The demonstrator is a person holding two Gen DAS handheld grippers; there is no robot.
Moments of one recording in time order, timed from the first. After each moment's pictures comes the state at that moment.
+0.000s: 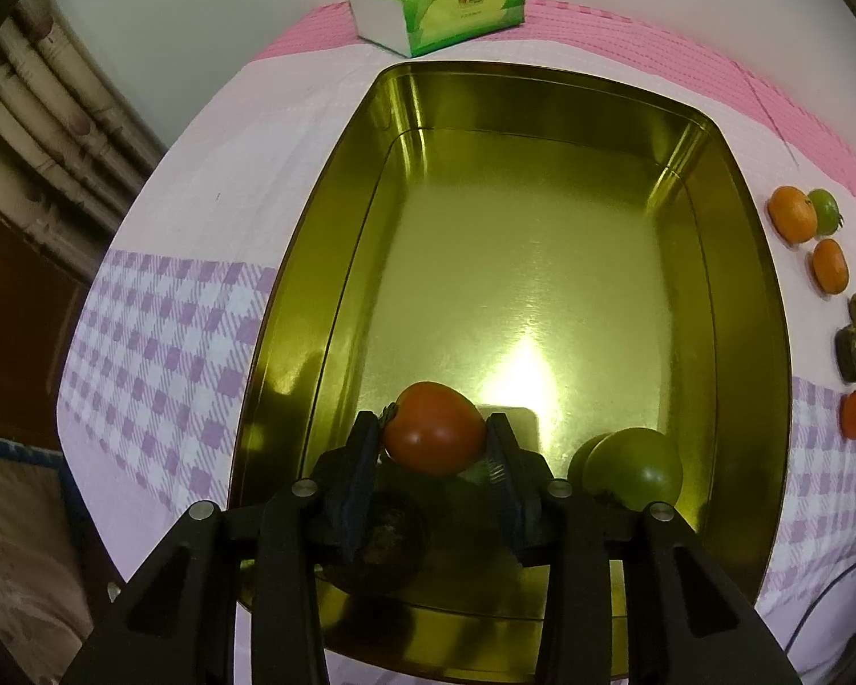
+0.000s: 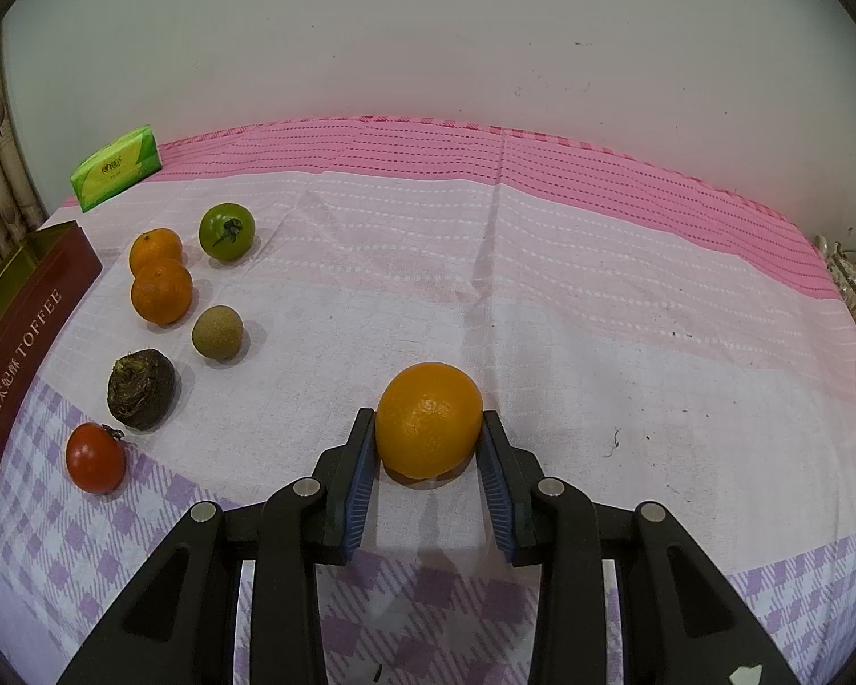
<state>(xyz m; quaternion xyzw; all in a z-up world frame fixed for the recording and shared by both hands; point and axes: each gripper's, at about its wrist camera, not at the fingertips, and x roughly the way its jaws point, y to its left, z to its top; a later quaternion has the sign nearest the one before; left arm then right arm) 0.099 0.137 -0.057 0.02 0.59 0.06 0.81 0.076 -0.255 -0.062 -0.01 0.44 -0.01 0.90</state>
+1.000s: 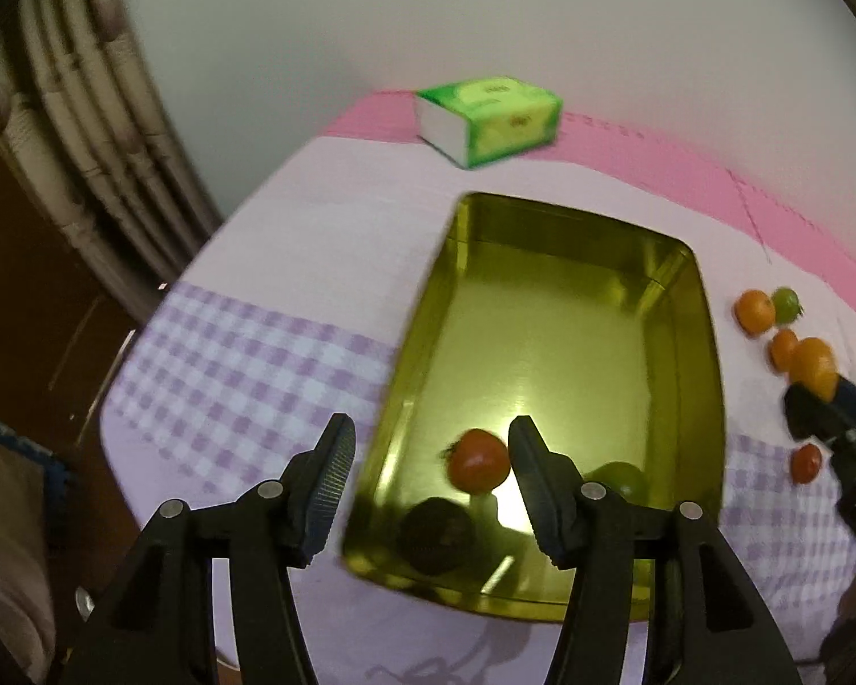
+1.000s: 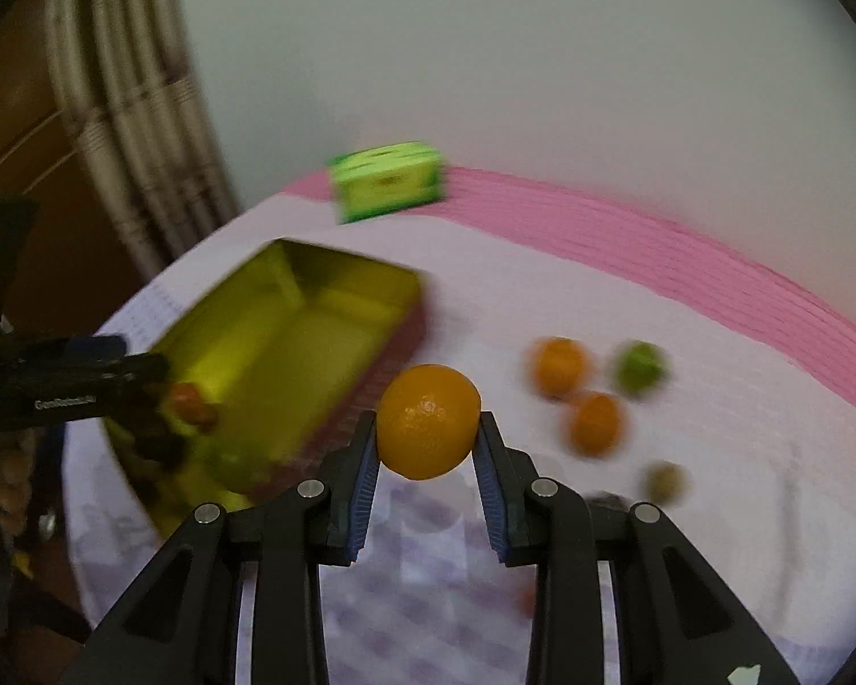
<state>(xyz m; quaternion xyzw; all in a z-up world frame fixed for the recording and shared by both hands) 0.066 0.174 0.007 -0.02 0.49 0.09 0.87 0.084 -0.056 0.009 -0.04 0.41 0.22 0.89</state>
